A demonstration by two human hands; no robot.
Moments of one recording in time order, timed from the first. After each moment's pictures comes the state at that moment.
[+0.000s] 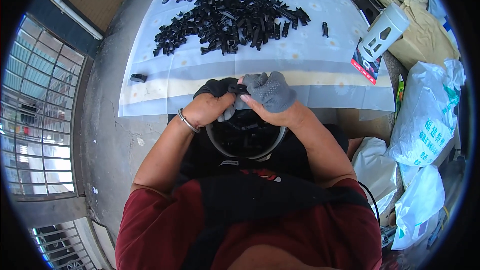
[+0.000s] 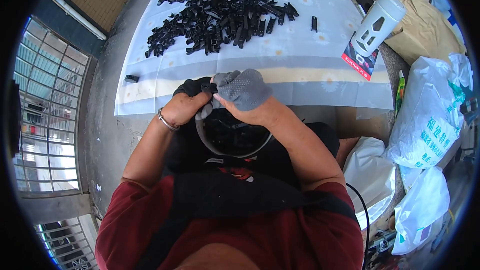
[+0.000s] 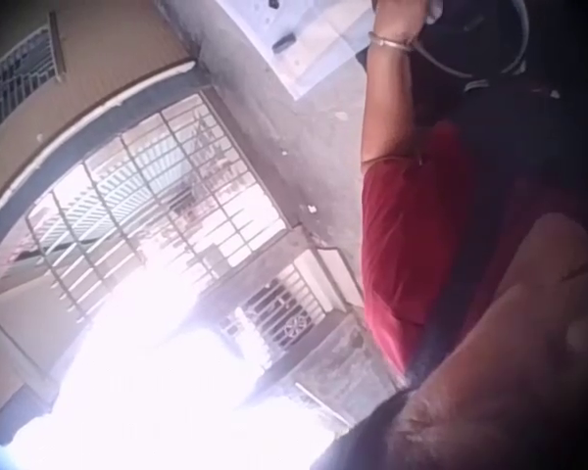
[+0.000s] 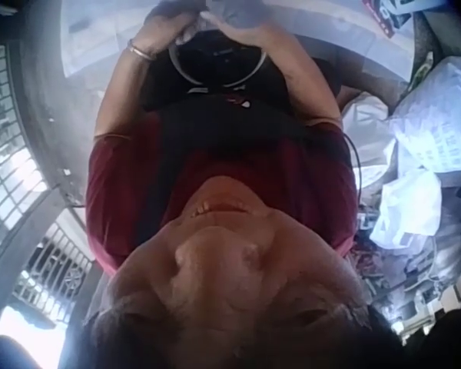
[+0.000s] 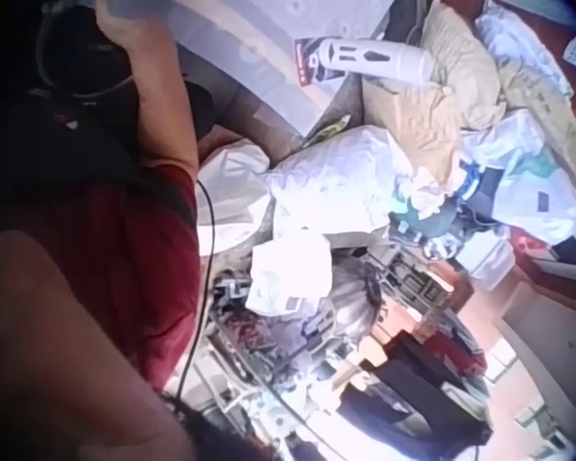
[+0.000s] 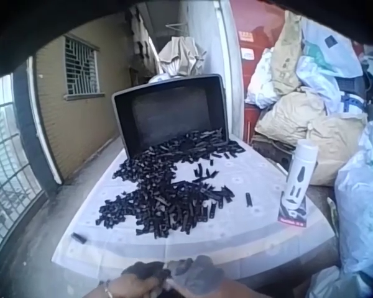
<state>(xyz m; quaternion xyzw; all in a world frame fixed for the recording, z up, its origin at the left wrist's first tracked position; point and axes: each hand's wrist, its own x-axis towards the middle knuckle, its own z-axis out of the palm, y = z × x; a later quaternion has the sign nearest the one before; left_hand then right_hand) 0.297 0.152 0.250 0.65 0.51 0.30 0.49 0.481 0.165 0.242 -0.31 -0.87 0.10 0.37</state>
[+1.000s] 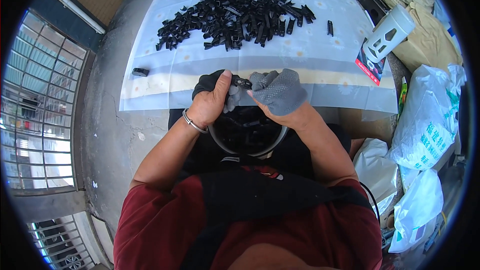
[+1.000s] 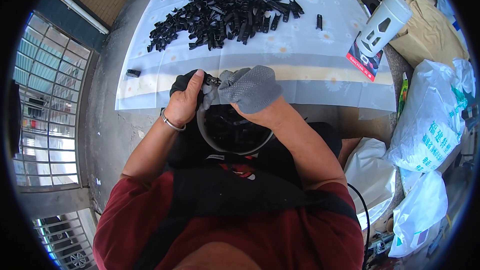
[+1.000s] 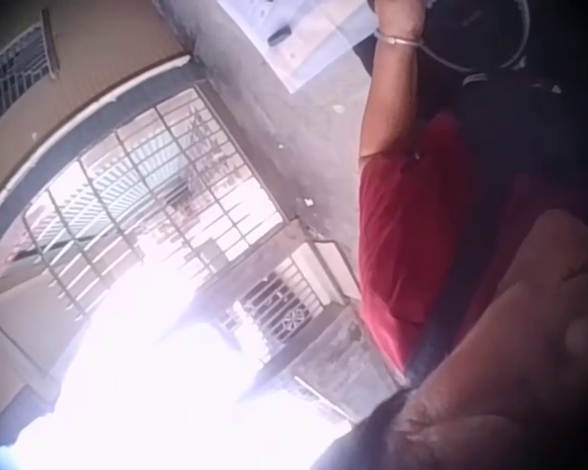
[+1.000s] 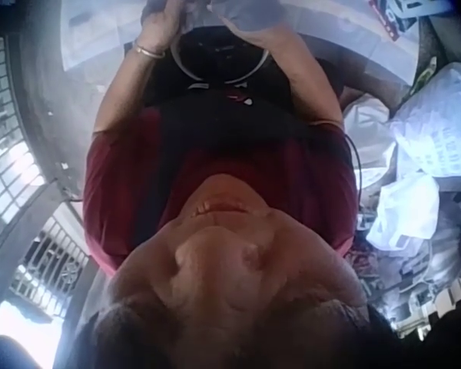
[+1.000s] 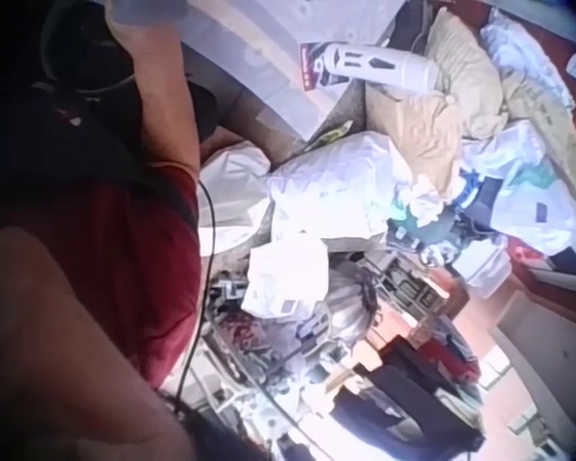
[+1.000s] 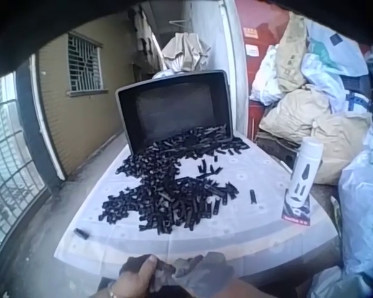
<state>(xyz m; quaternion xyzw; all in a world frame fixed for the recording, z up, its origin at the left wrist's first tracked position) 0.301 0.143 0.236 0.57 0.52 0.44 0.45 0.485 0.155 0.239 -0.35 -0.88 0.02 0.31</state>
